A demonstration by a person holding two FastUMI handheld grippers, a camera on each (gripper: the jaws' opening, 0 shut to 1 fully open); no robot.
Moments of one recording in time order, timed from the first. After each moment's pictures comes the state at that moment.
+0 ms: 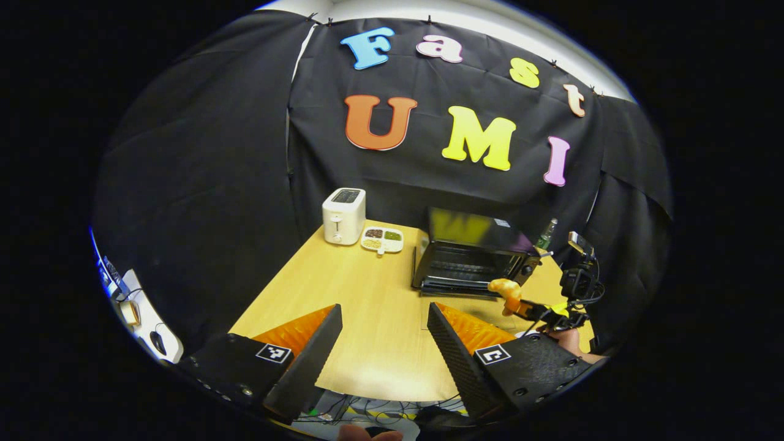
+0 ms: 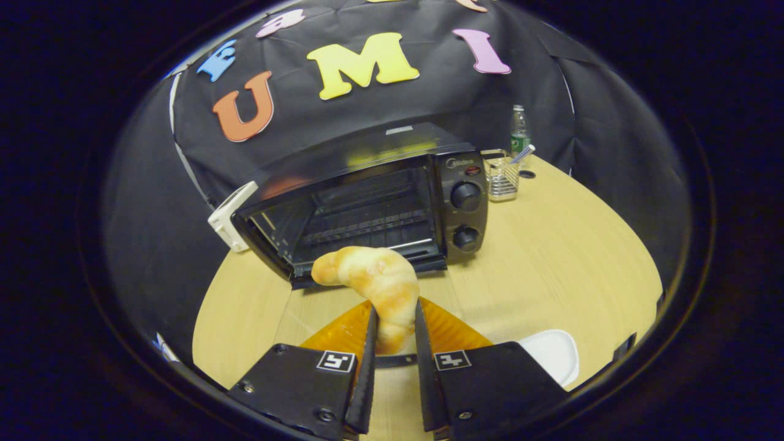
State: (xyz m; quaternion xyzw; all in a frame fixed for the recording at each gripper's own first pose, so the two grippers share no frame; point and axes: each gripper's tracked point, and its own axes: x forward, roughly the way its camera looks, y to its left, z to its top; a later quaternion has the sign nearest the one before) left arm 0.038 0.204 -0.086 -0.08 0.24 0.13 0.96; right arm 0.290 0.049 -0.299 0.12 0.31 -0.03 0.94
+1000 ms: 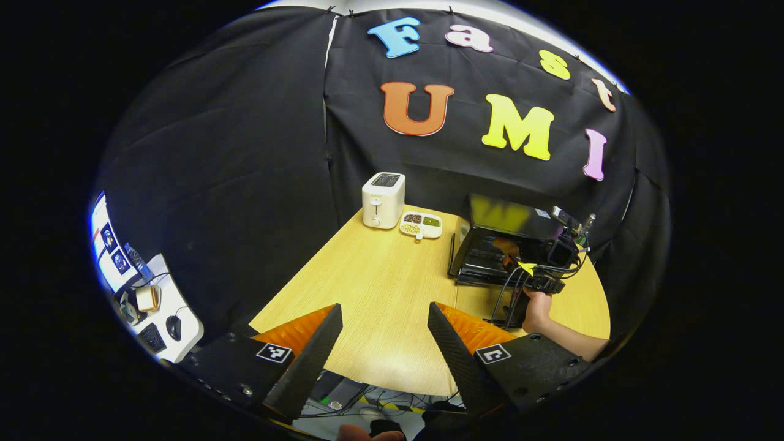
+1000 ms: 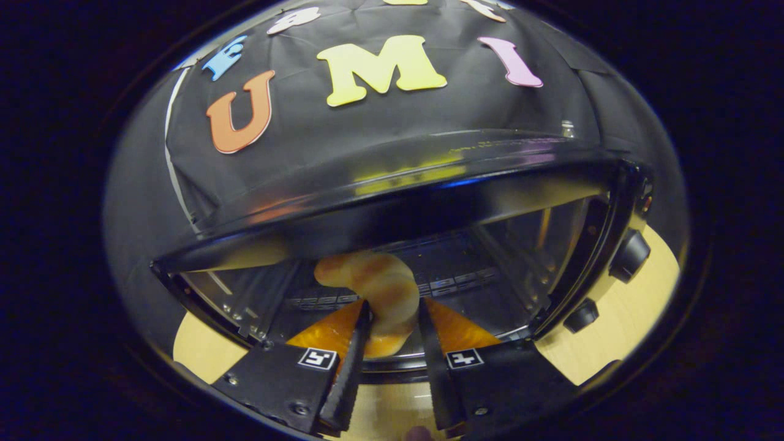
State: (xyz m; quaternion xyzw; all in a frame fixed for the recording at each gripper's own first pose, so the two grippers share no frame) left arm 0.029 0.207 -0.098 -0.08 0.27 0.20 0.94; right arm 0.432 0.075 -0.321 0.10 0.23 -0.03 0.97
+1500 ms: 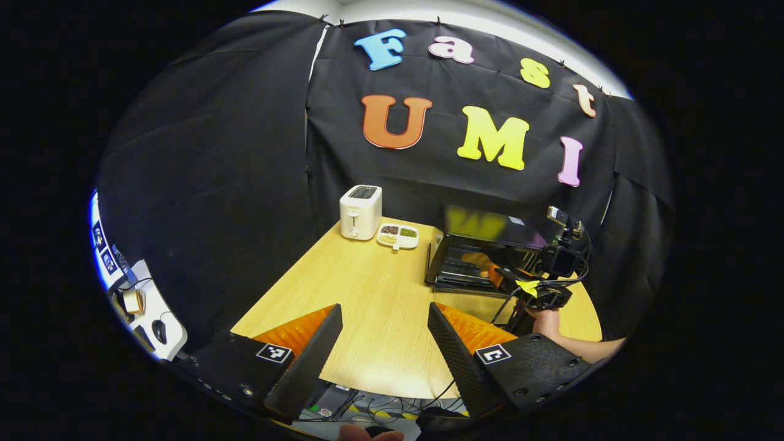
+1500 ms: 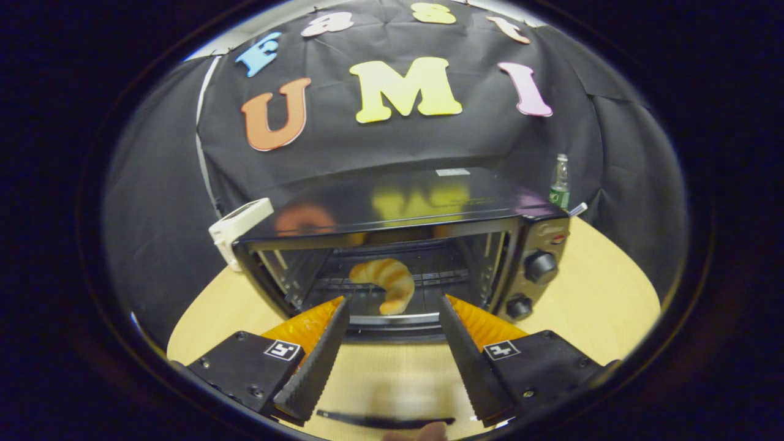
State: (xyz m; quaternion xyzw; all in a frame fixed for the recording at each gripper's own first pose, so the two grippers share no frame) left arm 0.029 0.181 -0.096 -0.09 0.22 0.14 0.96; right arm 0.315 0.078 -0.259 0.04 0.22 0.01 0.98
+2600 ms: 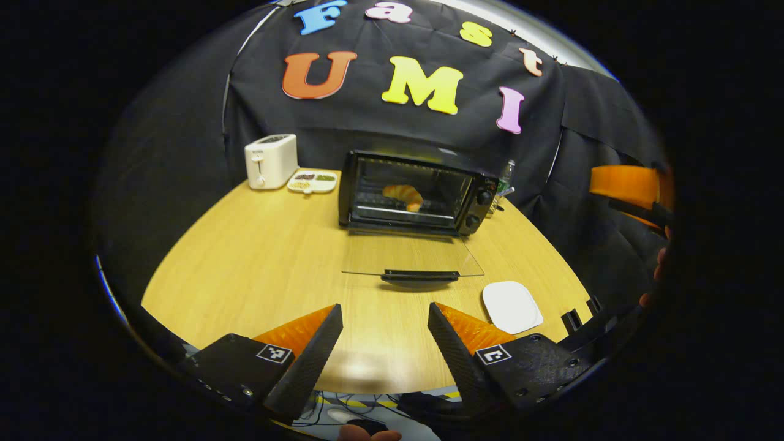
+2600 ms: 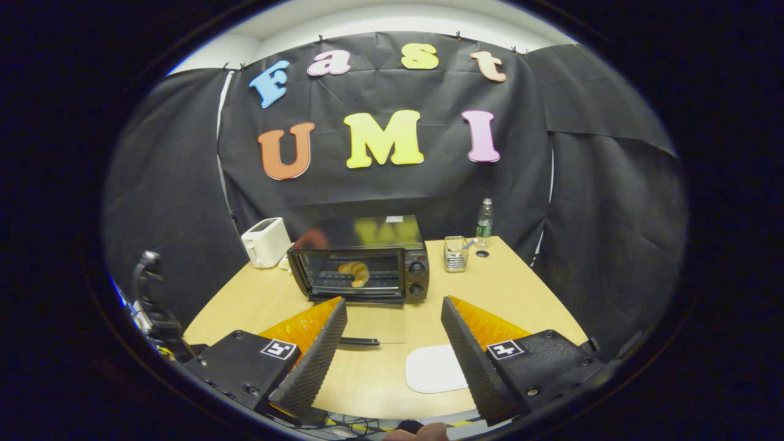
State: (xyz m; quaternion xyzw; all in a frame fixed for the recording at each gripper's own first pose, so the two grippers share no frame) left arm 0.086 0.029 -0.264 -0.10 0.31 -0.02 0.94; right arm 0.093 -0.011 -0.122 0.02 0.19 -0.04 0.98
